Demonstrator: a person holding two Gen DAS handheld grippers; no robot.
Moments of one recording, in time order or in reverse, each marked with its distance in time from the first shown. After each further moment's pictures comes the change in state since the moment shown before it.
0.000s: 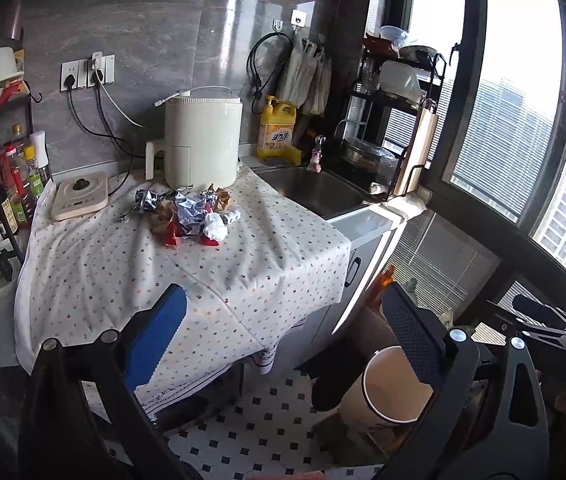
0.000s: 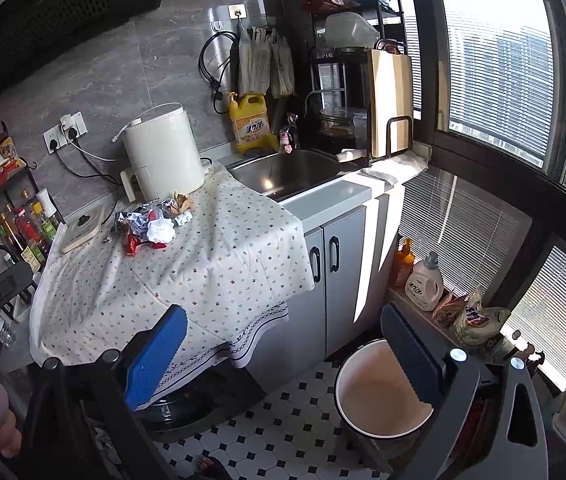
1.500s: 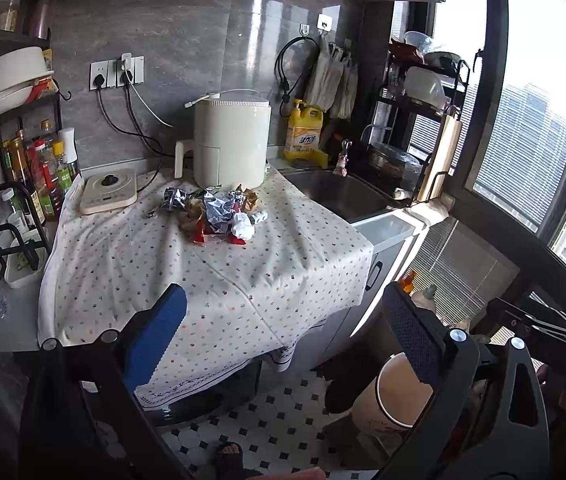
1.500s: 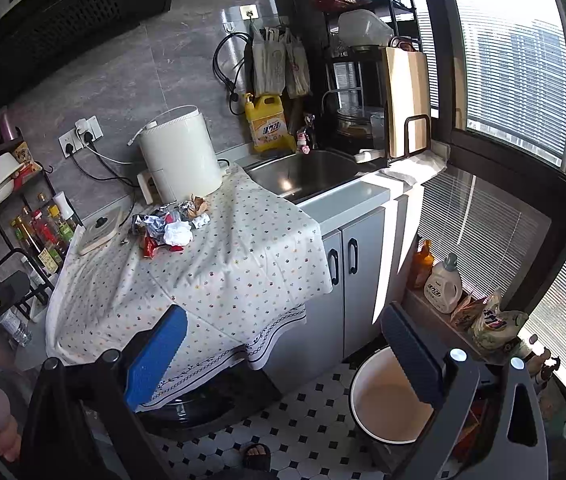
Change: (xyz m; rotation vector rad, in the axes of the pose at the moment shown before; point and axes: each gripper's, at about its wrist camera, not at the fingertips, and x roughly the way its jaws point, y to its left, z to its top) left arm -0.018 0.002 0.000 -0.037 -0.004 0.096; right arm 0.009 -0.006 0.009 0.014 0.010 0.072
